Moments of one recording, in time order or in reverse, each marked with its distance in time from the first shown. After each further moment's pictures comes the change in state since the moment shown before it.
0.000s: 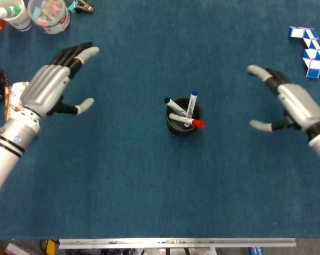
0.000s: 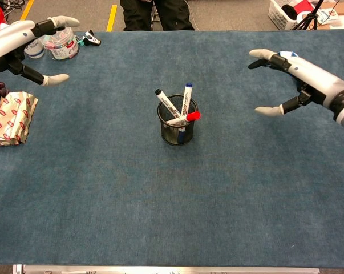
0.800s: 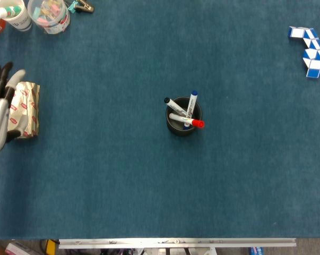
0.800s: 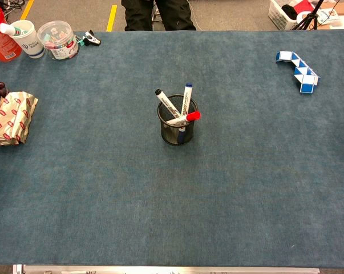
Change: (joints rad) left arm 0.321 -0.102 0.089 0.053 -0.005 0.432 0.502; right arm -0.273 0.176 -0.011 -0.146 0.061 0.345 -0.479
